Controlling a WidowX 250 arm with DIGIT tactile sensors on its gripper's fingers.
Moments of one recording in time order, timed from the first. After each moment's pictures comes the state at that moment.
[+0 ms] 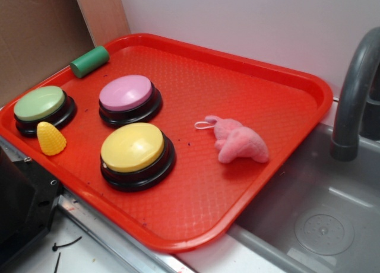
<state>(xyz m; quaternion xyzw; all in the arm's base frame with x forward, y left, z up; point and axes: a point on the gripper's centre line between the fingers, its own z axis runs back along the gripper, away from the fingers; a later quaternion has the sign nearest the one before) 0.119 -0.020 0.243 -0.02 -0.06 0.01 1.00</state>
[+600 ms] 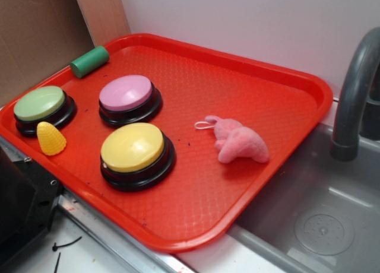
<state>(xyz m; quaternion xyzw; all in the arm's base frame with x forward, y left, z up) 0.129 -0.028 0.235 -0.02 -0.06 -0.10 0.99</state>
